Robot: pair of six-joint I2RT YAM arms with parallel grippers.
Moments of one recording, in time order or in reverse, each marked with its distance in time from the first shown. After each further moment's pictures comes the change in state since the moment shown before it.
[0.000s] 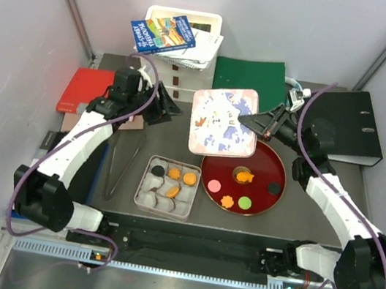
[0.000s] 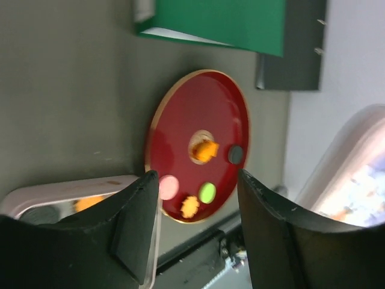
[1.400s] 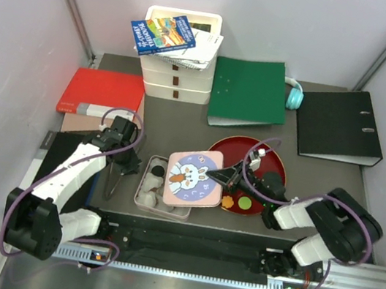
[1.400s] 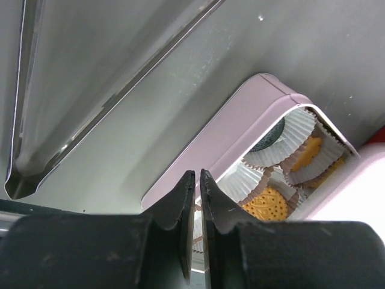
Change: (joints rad) left arm 0.007 -0.218 -0.435 -0.375 -0.483 -0.087; right arm 0.392 0.261 -0.579 0.633 0.398 0.216
